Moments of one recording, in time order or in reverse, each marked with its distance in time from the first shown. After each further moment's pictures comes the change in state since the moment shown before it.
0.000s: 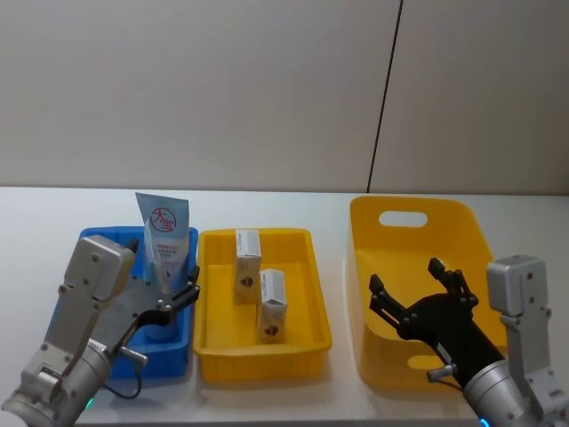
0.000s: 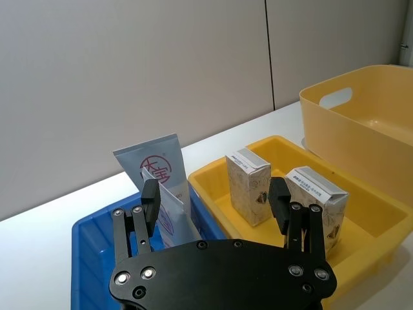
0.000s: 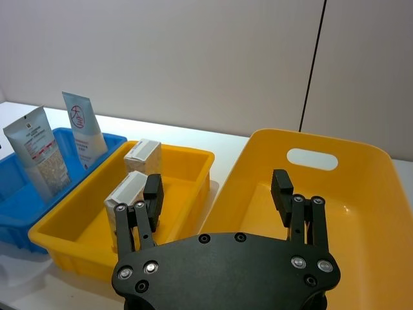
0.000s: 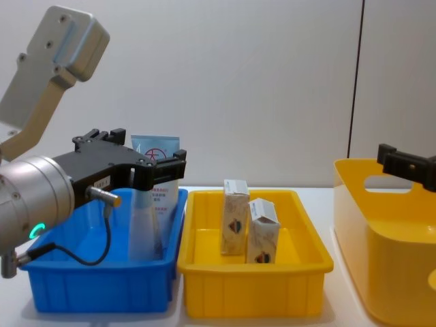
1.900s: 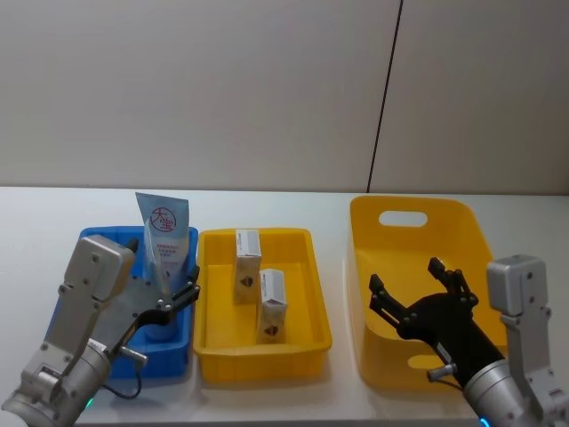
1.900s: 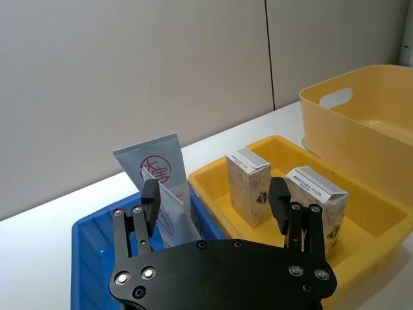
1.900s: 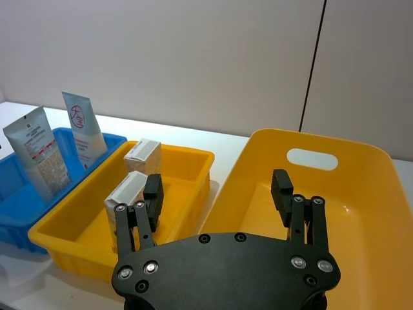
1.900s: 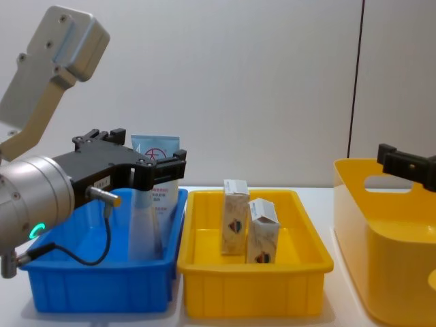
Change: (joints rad) left arm 0.000 0.000 0.000 0.000 0.000 0.000 0.000; right arm 0.001 0.000 0.000 0.000 0.000 0.000 0.000
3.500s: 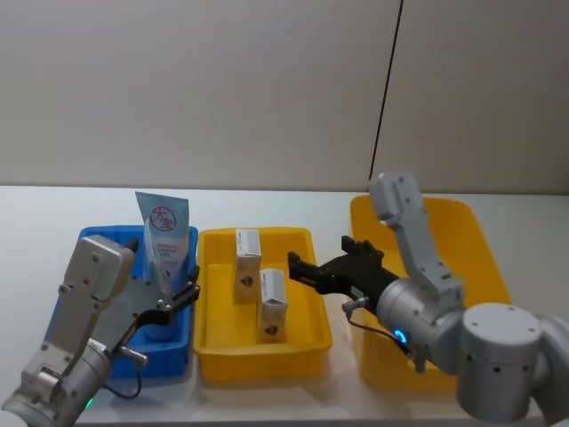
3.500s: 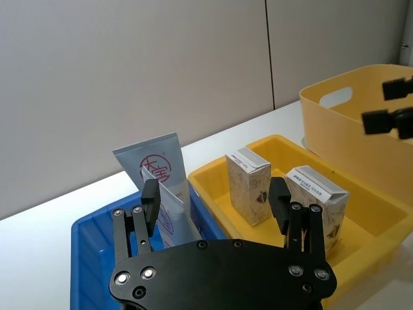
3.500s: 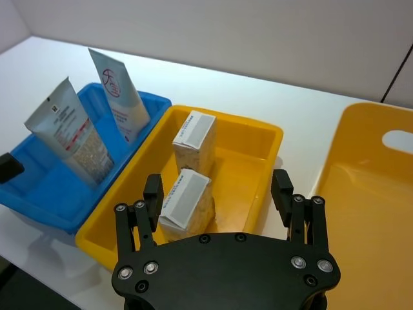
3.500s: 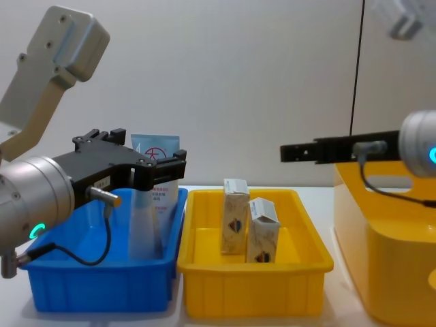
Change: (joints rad) left arm 0.000 0.000 0.000 0.000 0.000 0.000 0.000; right arm 0.345 -0.121 -0.117 0.137 0.021 0.510 0.040
